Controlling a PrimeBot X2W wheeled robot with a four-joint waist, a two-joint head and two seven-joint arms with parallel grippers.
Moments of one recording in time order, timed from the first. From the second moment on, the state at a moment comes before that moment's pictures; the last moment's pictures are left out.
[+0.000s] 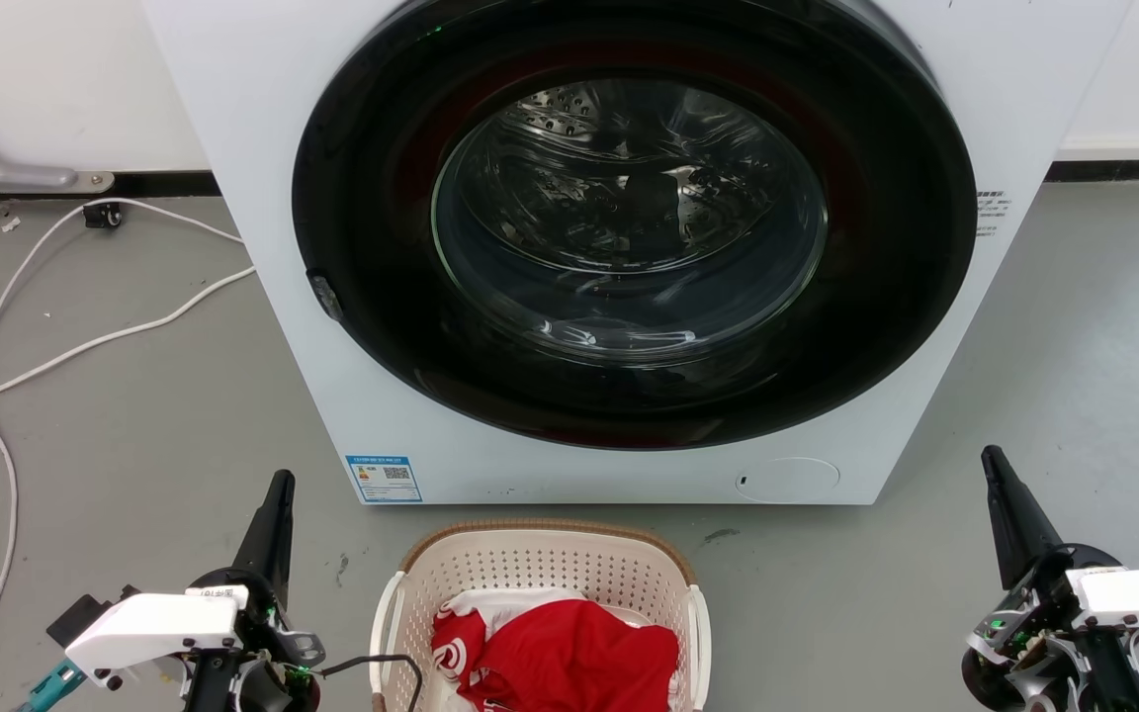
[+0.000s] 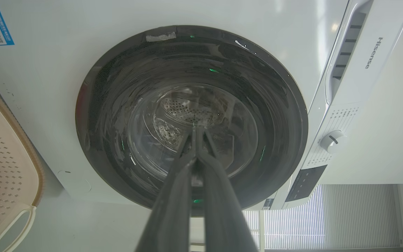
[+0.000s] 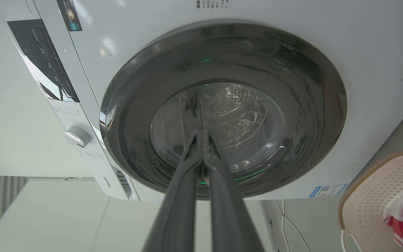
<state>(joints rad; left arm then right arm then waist) -0.10 0.06 0.10 0.24 -1.62 -0.13 0.10 -0.10 -0.06 -0.11 0.25 1.62 0.13 0.11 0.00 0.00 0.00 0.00</state>
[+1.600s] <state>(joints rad) -0.12 0.05 -0.01 0.23 -1.12 -0.10 -0.03 -0.07 -0.06 -0.09 0.22 1.07 0.13 -0.03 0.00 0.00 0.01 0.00</state>
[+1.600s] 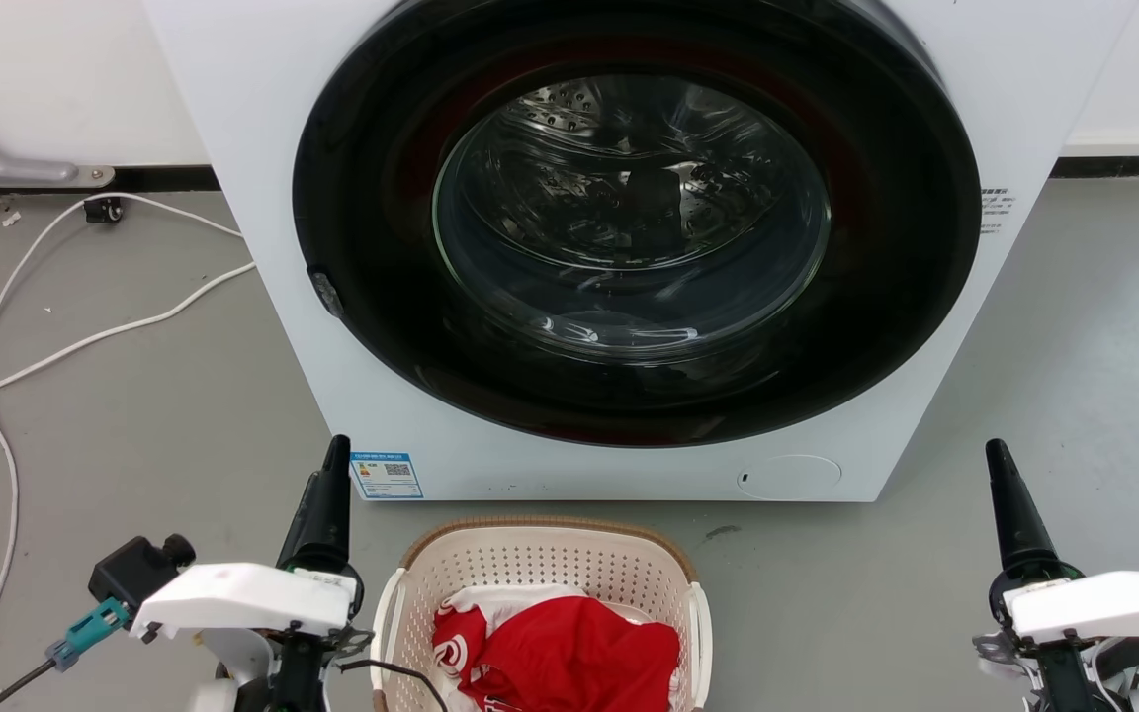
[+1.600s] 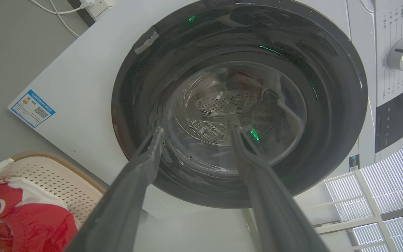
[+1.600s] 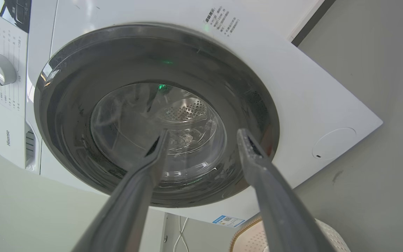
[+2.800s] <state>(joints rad) -0.17 0.05 -0.13 0.27 -0.59 -0.05 -0.14 -0.06 -0.05 -0.06 0.20 0.50 0.13 -0.14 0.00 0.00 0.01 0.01</state>
